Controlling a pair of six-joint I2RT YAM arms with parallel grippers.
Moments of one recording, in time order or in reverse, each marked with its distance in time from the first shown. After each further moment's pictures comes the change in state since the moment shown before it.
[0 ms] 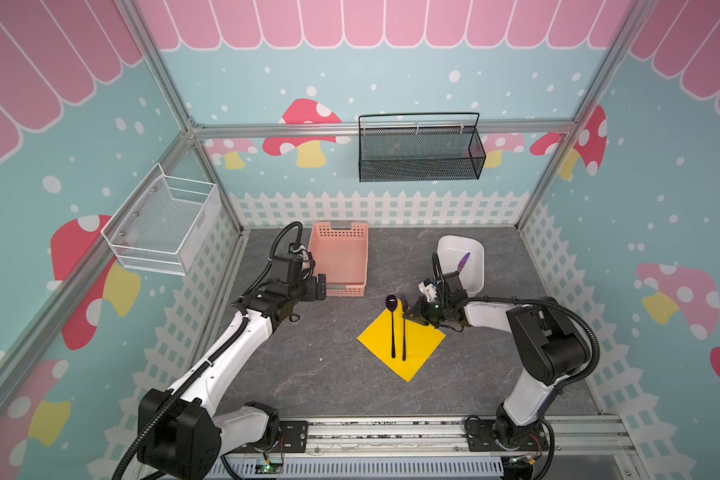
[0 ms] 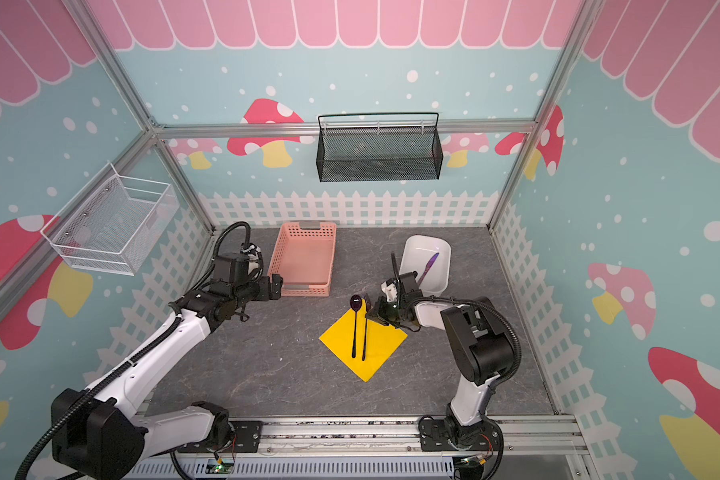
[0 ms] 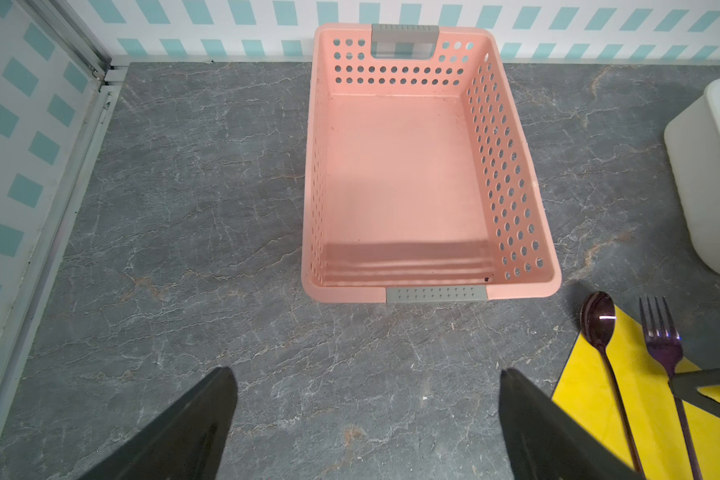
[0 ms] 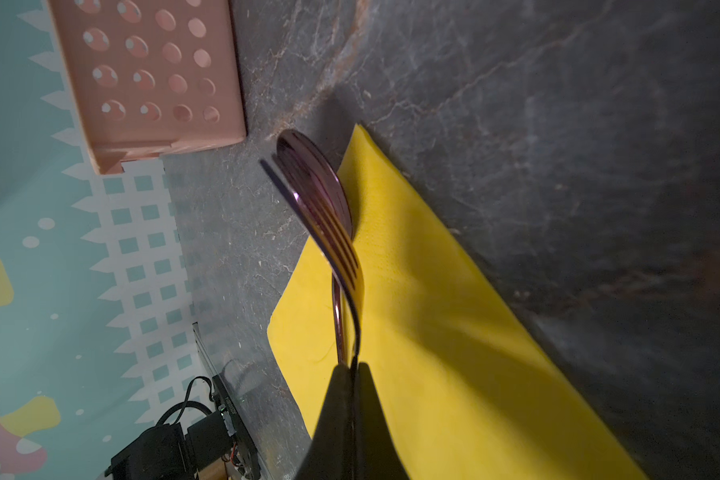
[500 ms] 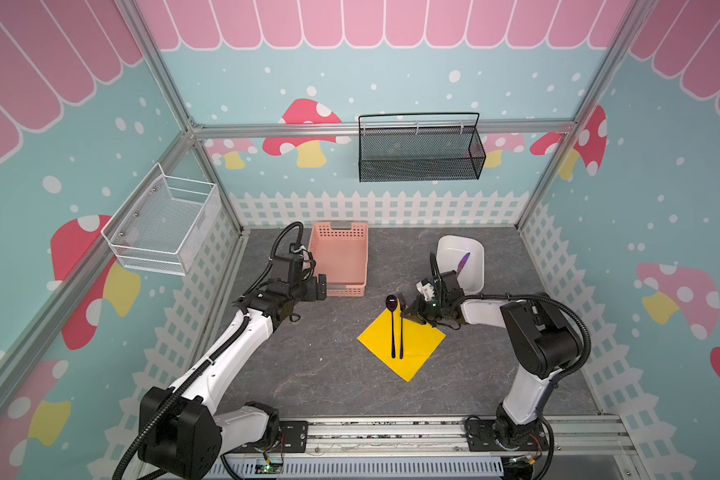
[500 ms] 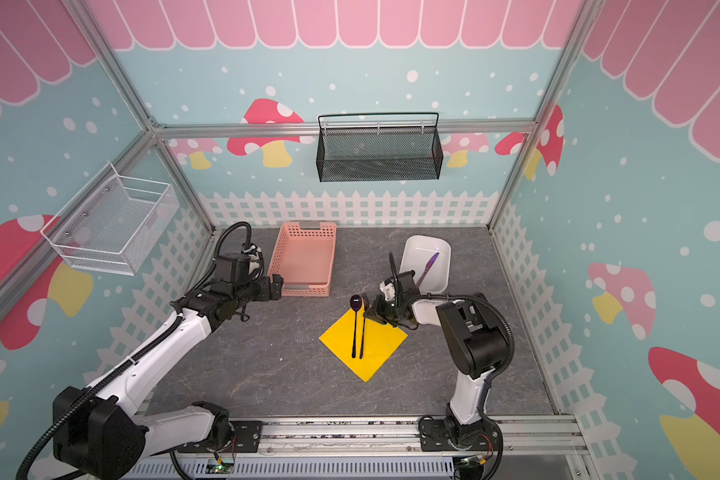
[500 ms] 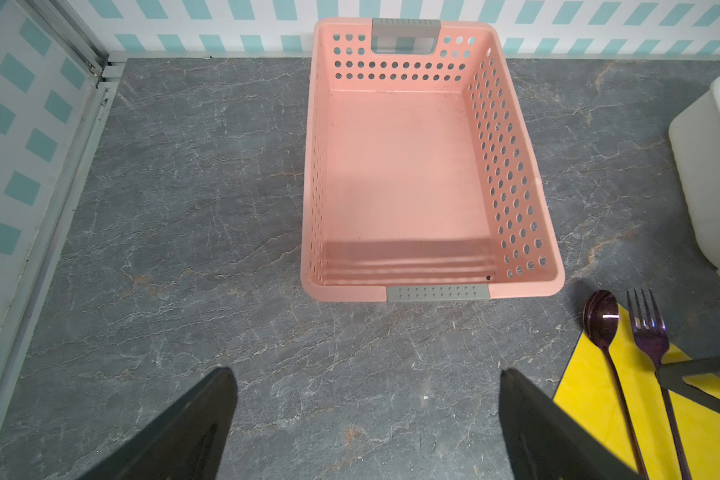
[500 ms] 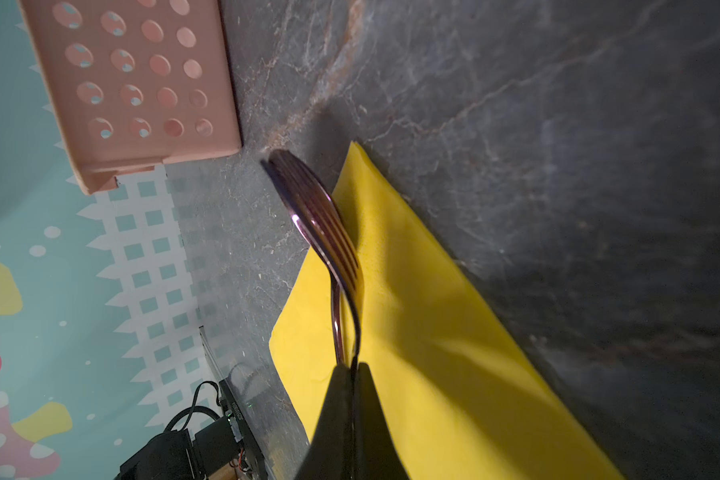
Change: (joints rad) left arm 0.000 0.010 0.000 0.000 0.000 0.000; right arm 0.006 0.048 0.029 0.022 -0.015 0.020
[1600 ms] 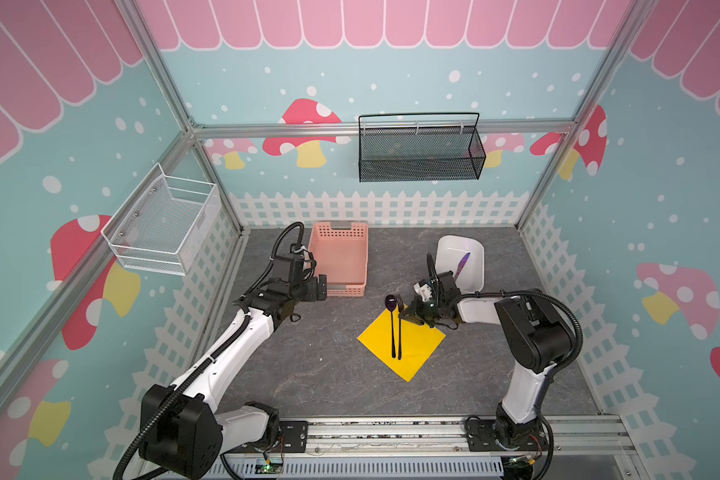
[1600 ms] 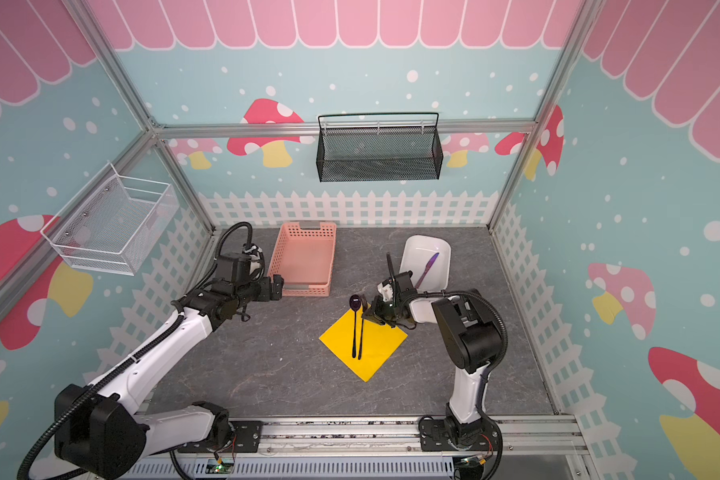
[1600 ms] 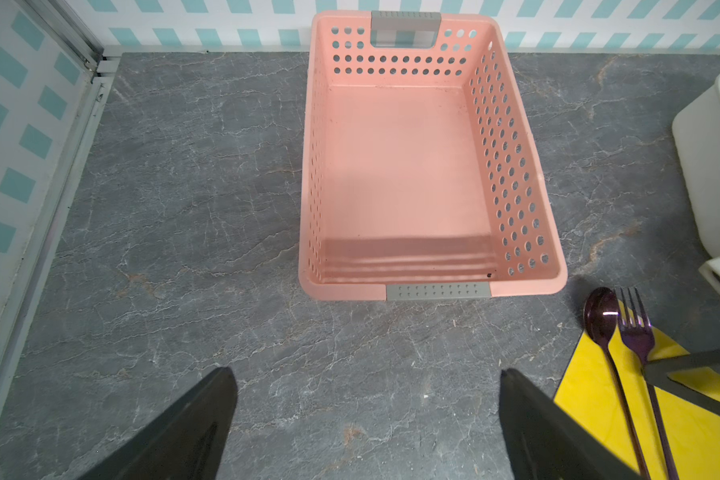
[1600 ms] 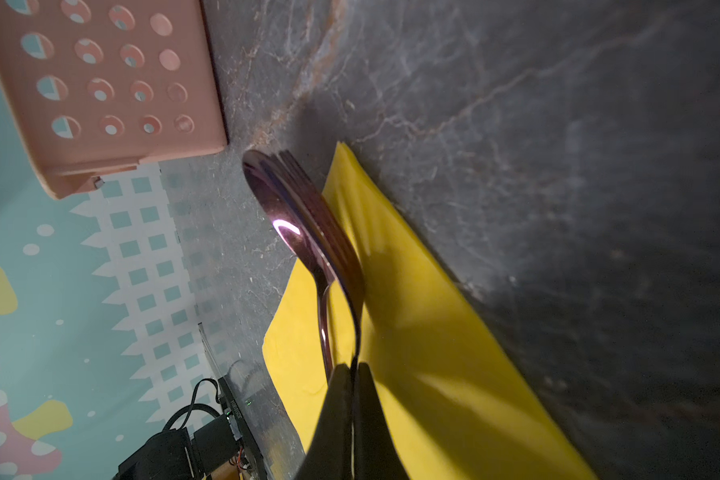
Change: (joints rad) left arm 0.000 0.006 0.000 0.000 0.003 0.000; right arm 0.005 0.045 0.023 0.006 -0.012 0.000
